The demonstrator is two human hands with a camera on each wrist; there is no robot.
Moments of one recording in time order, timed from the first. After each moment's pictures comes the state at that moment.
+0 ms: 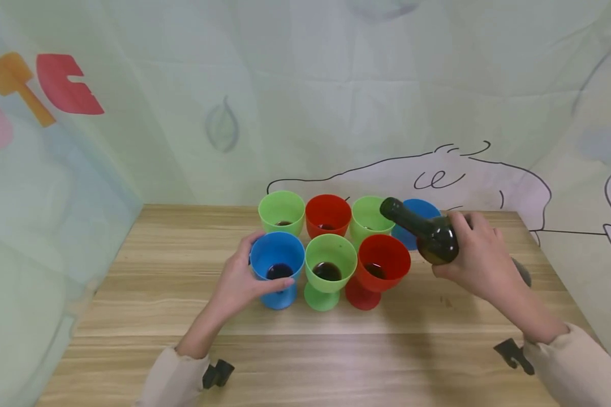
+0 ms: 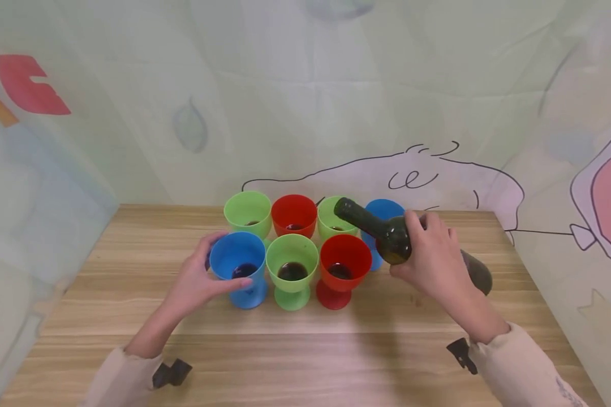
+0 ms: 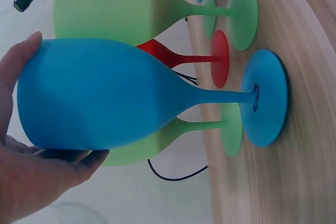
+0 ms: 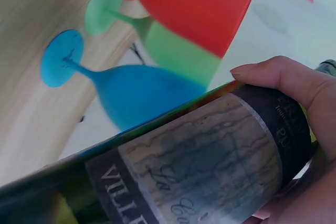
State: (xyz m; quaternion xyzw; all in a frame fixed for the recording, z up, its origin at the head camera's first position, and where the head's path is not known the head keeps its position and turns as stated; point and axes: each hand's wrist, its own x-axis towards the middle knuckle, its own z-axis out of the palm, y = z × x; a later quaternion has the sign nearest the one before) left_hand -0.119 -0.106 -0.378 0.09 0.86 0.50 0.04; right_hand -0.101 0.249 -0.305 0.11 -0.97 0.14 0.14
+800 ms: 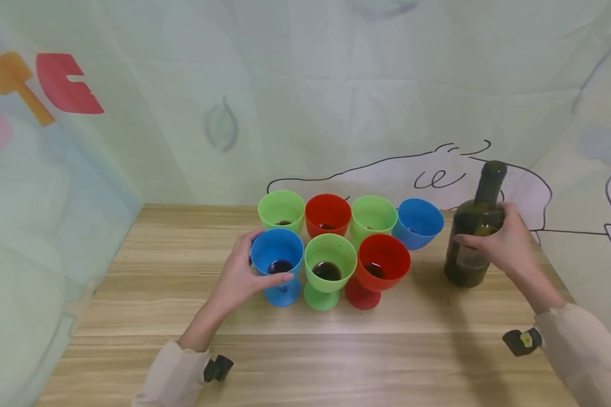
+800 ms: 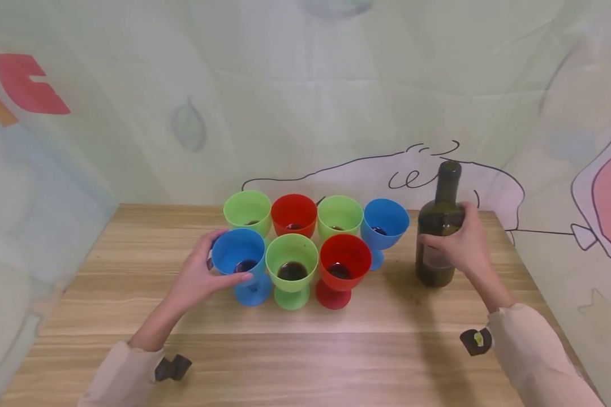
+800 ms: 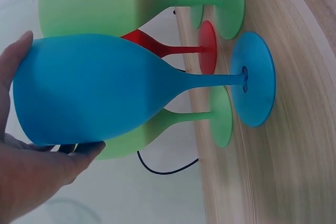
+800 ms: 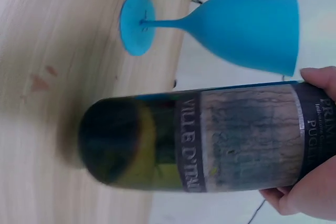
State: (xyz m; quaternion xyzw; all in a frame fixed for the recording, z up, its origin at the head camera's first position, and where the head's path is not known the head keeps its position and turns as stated) left_hand -0.125 -0.110 -0.386 0.09 0.86 0.51 0.03; right_hand -0.139 0.320 -0.336 -0.08 -0.93 0.34 0.08
